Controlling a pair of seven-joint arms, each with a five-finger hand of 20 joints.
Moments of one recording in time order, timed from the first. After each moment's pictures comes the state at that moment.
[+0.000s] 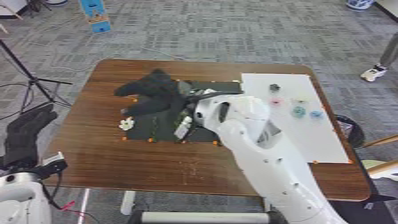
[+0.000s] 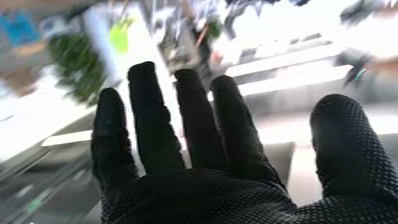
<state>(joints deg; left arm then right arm) 126.6 -46.8 -100.7 -109.7 54.3 33.6 15.6 -69.1 -79.5 58.2 -103.9 -136.7 -27.8 -15.5</state>
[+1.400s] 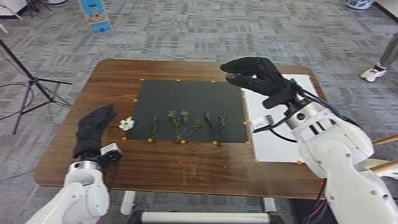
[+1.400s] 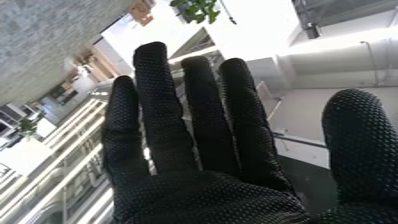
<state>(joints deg) 106.1 -52.1 -76.2 -102.1 43.6 30.5 20.7 -89.7 -65.0 81.5 -117.4 -113.9 -13.7 -6.2</state>
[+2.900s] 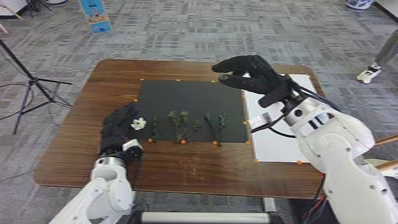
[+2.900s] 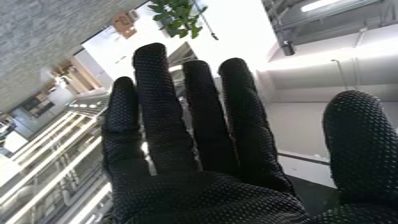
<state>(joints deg) 101.1 -58.7 -71.1 -101.0 40.9 28.7 20.8 -87.3 -66.0 81.4 -117.3 -115.6 -19.0 -9.4</state>
